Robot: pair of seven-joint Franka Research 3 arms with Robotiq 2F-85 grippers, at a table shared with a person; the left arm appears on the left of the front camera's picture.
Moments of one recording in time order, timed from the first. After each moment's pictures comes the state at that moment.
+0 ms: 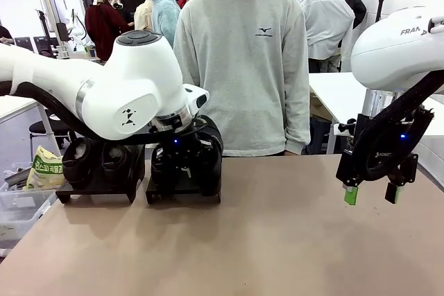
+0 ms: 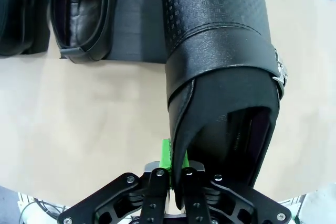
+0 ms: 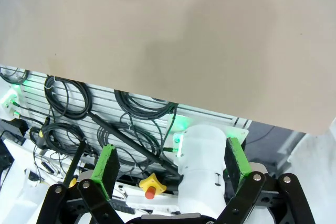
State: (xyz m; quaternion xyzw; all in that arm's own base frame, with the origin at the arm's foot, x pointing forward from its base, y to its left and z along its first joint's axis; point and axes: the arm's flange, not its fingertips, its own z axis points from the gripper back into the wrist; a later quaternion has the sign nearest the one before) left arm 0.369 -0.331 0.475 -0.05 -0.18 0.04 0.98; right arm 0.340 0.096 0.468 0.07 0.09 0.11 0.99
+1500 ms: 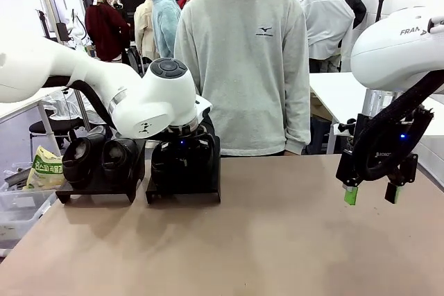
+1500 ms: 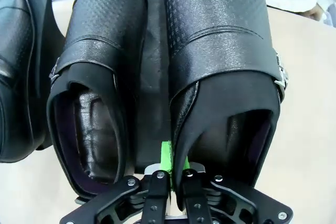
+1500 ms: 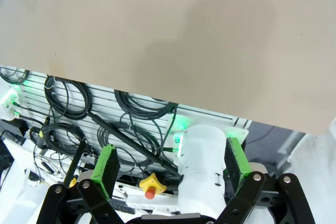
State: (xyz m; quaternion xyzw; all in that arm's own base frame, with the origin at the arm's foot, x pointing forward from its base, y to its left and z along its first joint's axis) left arm 0.483 -0.319 0.420 0.02 -0.25 0.04 0.97; right arm 0.341 0.096 0.468 0.07 0.09 0.11 0.99
